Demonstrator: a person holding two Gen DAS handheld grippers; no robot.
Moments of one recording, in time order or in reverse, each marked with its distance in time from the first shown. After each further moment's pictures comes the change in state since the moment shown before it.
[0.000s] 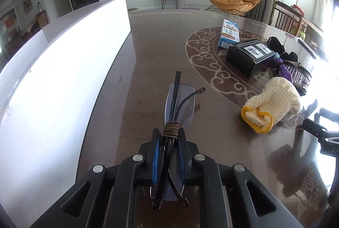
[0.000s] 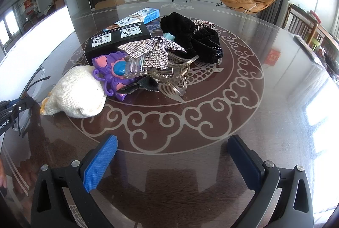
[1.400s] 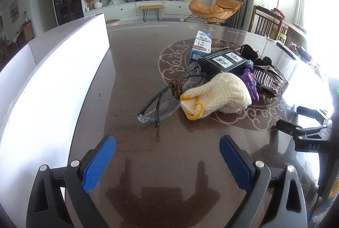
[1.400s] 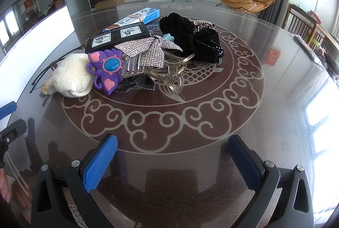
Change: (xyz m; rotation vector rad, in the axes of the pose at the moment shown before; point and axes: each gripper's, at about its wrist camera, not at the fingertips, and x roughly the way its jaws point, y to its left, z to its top) left arm -0.027 -0.006 0.013 0.053 -0.075 -0.113; right arm 0.000 0.000 0.000 0.000 0.000 0.000
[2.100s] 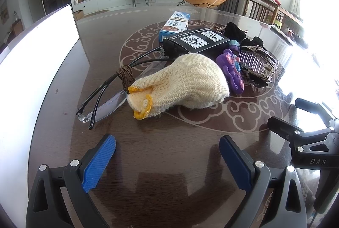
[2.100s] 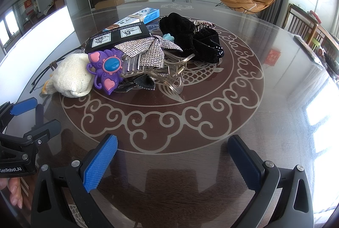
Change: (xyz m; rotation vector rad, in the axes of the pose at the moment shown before) left arm 0.035 -0.060 -0.007 0.037 0.100 -0.046; right arm 0.000 0.000 0.000 0.000 0.000 0.000
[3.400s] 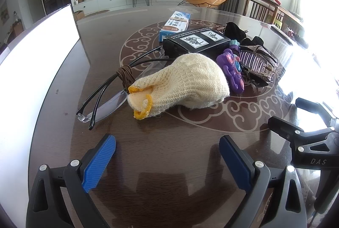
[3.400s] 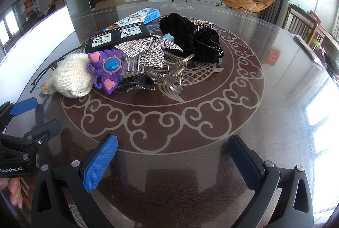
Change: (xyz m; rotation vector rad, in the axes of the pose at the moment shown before) left arm 0.002 0.000 0.000 0.003 0.001 0.005; right arm 0.000 0.000 0.000 0.000 0.000 0.000
